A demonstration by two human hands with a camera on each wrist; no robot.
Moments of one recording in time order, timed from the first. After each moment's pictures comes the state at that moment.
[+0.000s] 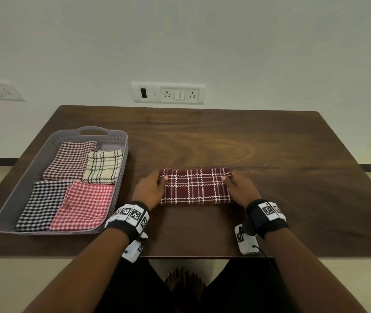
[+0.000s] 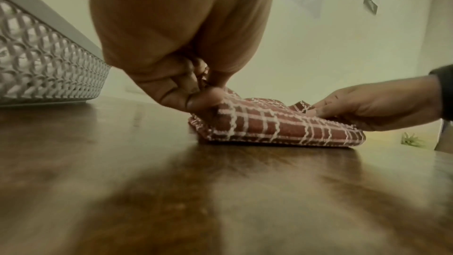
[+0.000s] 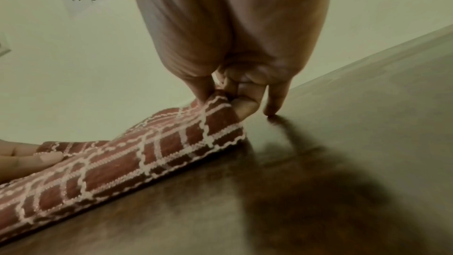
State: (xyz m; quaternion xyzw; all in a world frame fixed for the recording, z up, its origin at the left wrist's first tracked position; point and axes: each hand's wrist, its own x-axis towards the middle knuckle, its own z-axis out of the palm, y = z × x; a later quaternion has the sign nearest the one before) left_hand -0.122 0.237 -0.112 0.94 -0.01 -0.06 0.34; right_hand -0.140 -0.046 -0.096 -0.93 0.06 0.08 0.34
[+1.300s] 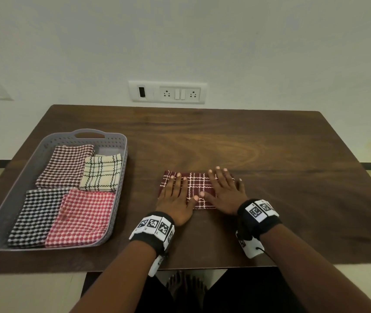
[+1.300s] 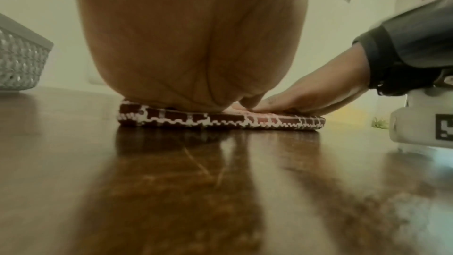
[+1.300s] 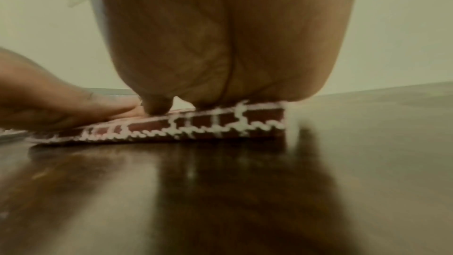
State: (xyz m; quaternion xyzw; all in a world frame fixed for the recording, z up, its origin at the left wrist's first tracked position) left_hand -0.133 0.188 -0.122 0.96 -0.12 -0.20 0.14; right_hand -0.123 -0.009 -0.118 -0.97 -0.03 0.21 0.10
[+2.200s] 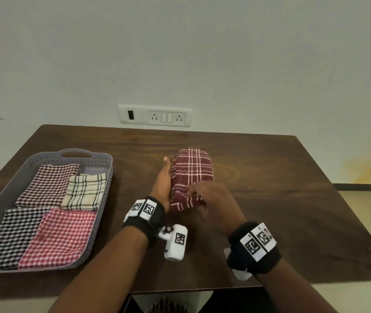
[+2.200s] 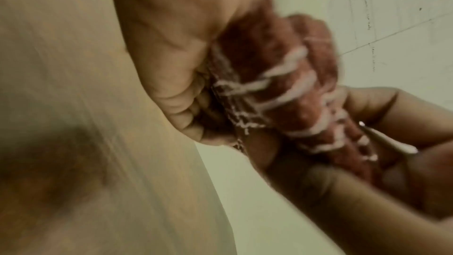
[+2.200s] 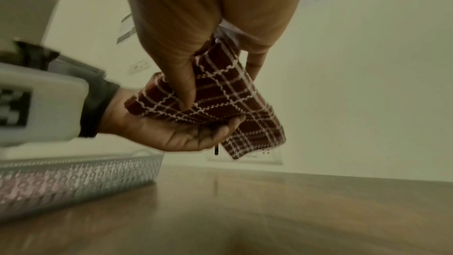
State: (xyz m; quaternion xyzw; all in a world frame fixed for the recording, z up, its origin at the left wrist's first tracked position) left_hand -0.087 0.148 -0.029 0.39 0.11 -0.32 0.86; right_hand -0.159 -0.008 -0.016 -0.93 -0.24 -0.12 0.26
